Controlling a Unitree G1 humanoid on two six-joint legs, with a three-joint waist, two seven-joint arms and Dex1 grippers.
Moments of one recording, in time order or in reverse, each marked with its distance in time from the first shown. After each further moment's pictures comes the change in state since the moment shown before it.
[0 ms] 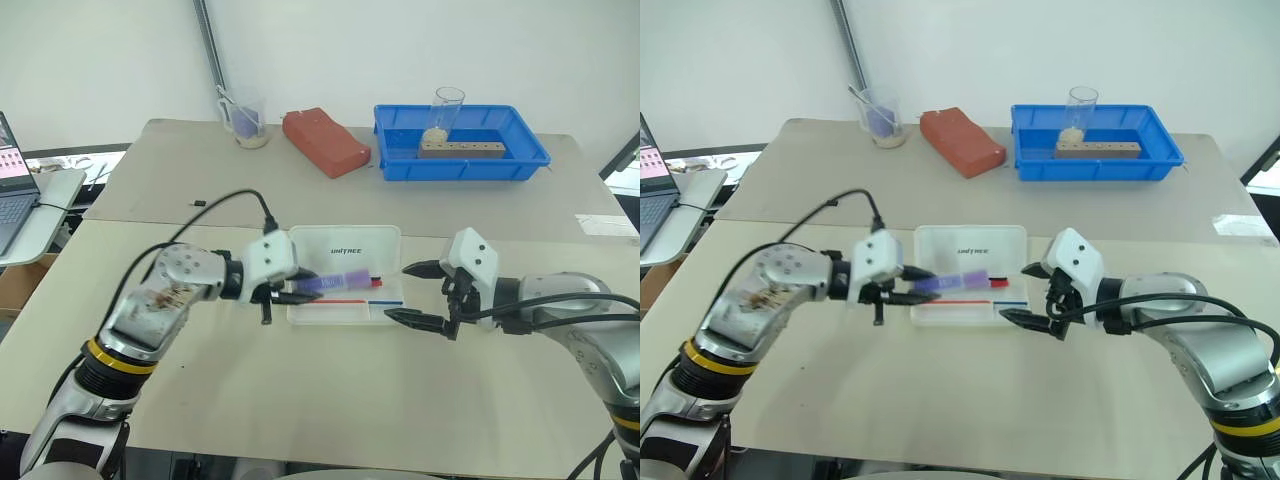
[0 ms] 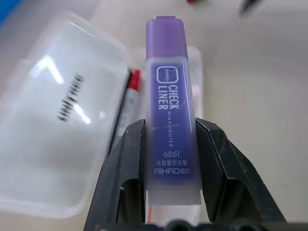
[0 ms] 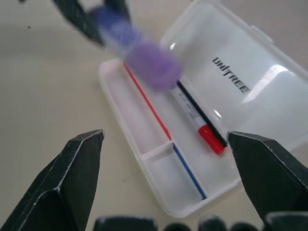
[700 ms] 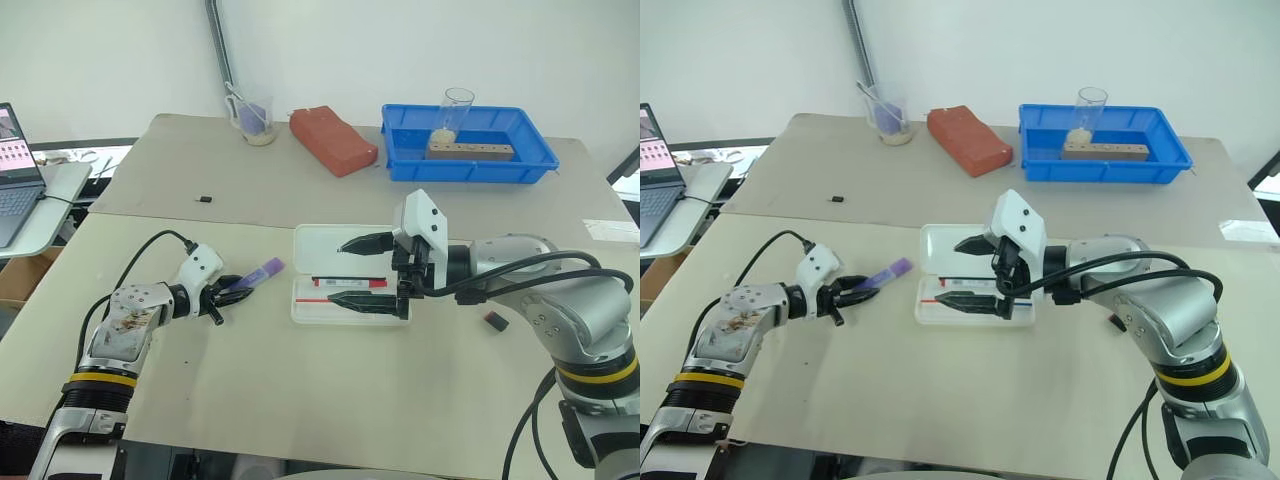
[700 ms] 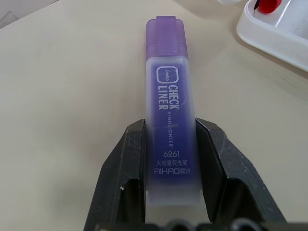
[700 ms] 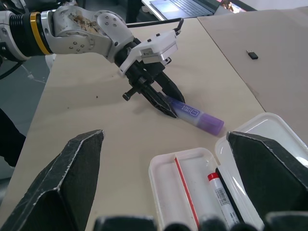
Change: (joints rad) left arm 0.173 -0.046 0.310 0.435 0.055 -0.149 0.116; right arm -0.330 0.185 0.163 0.026 0.112 0.099 0.000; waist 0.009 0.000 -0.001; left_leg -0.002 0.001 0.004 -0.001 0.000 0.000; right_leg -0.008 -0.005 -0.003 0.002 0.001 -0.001
